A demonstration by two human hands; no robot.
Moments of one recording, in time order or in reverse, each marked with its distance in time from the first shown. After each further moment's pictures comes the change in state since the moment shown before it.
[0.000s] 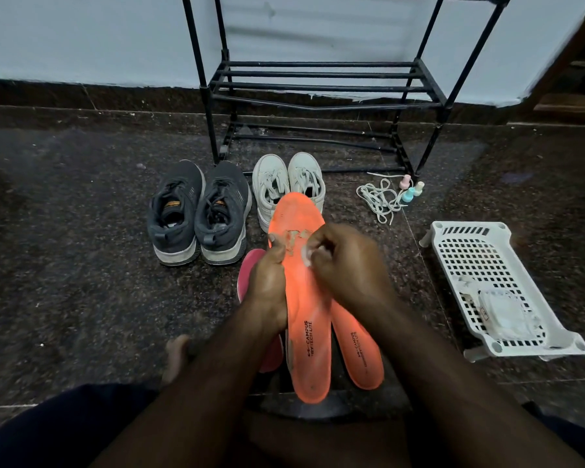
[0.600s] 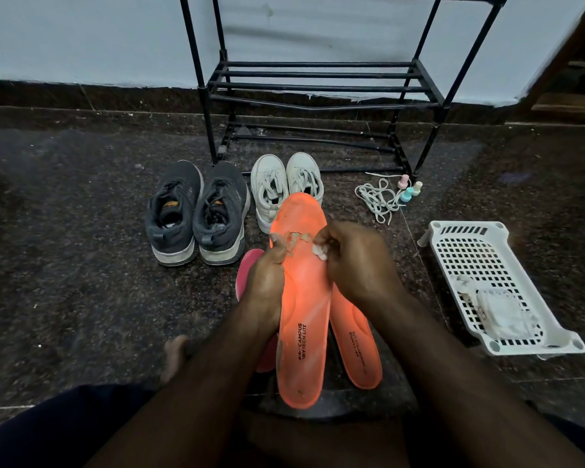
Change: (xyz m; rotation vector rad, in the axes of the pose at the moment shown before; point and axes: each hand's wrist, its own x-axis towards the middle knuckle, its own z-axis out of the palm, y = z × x) left_hand -0.026 0.019 0.024 -0.148 -0.004 0.027; right_hand 0.004 0.009 -0.010 -0.136 -0.010 -0.060
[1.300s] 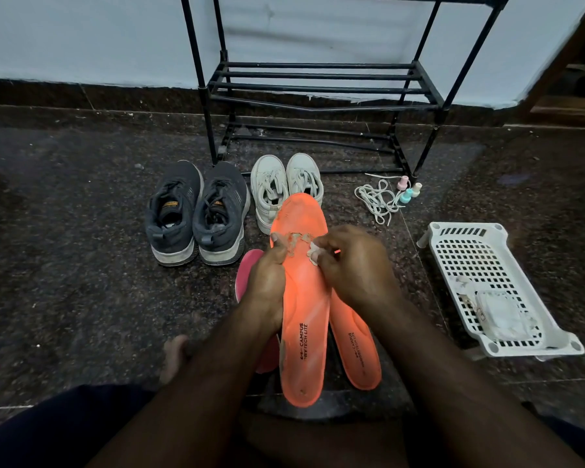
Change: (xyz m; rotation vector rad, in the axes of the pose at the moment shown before) left_hand -0.002 0.000 0.005 0.017 0.002 -0.012; right_hand -0.003 0.009 0.010 -0.010 0.037 0.003
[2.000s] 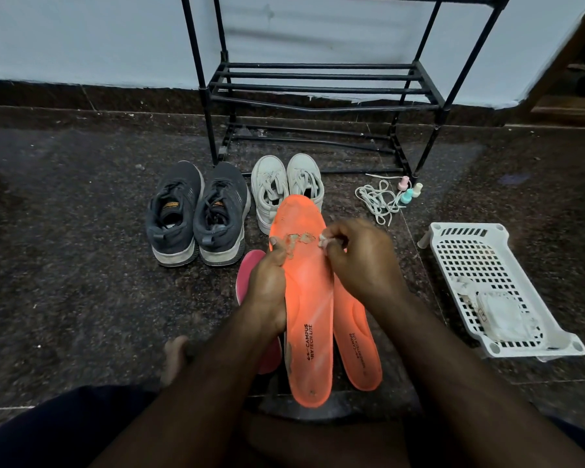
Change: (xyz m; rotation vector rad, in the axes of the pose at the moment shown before) left_hand -0.014 0.002 0.006 0.006 0.000 0.010; right_hand 0.007 -0.001 -0.006 0.008 0.018 0.052
